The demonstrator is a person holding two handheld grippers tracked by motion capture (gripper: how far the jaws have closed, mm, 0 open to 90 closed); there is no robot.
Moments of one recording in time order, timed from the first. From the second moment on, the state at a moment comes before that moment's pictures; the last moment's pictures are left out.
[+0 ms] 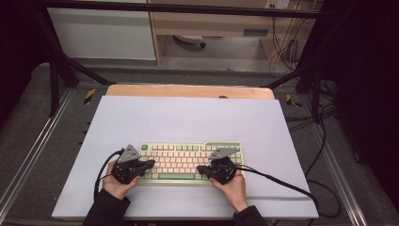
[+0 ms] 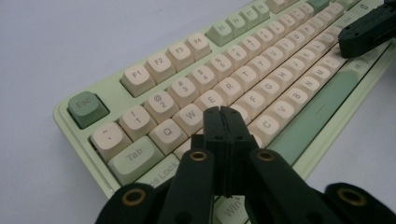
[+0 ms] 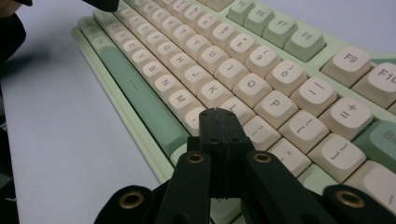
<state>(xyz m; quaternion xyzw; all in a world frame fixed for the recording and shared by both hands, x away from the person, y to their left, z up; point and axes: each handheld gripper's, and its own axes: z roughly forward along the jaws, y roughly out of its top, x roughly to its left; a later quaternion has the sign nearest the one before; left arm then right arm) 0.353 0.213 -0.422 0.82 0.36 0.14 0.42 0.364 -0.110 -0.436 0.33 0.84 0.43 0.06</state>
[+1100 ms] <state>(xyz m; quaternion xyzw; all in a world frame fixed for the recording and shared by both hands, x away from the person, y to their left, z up) 0.351 0.195 -0.416 0.83 0.34 0.14 0.42 0.363 -0.141 -0.419 0.33 0.83 0.44 0.07</state>
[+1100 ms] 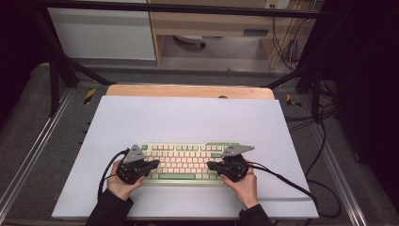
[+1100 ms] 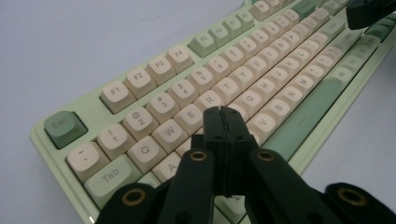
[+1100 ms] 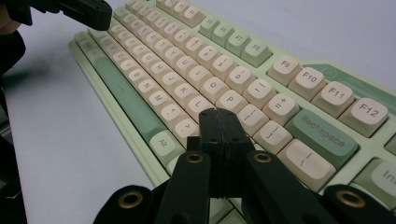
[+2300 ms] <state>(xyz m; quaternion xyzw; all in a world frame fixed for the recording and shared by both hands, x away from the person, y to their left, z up) 0.379 0.150 -0.422 0.84 0.34 0.14 0.40 0.362 -0.142 -0.418 0.33 0.83 0.44 0.08</state>
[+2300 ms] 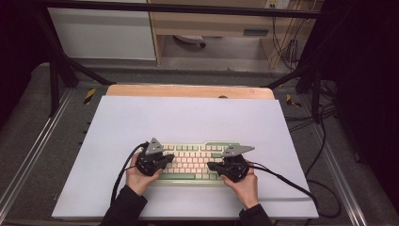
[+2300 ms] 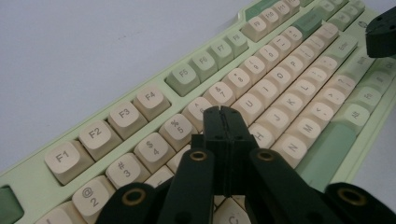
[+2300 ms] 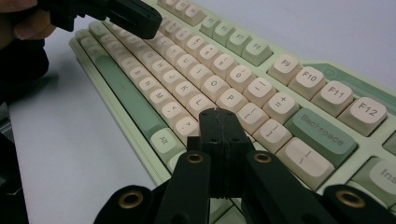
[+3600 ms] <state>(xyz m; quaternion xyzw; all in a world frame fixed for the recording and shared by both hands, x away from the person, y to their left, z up) 0.373 0.151 -0.420 0.84 0.33 0.14 0.41 0.361 -0.143 -0.417 0.33 0.83 0.44 0.08</state>
